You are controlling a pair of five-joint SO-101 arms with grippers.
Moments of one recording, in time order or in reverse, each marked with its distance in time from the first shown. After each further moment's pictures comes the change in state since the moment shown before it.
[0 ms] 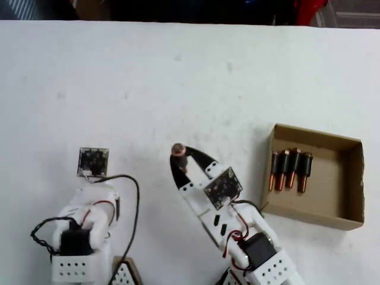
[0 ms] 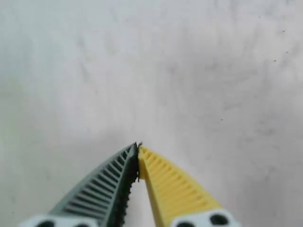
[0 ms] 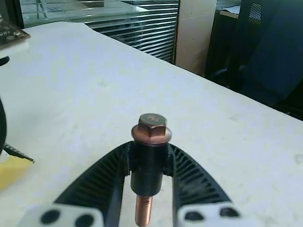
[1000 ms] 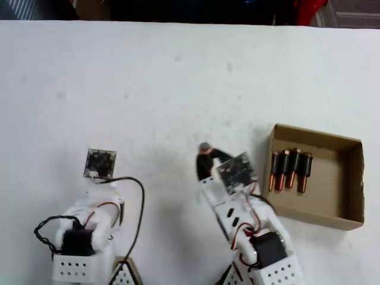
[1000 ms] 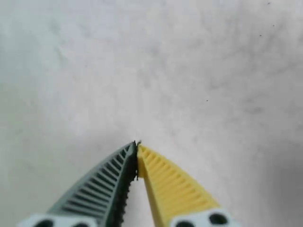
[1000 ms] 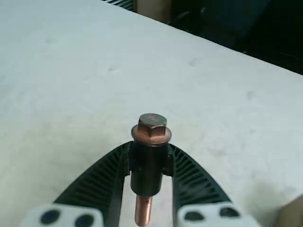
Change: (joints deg) left arm 3.4 0.0 0.0 3.3 0.0; right arm 11.8 0.0 -7.4 17.1 0.2
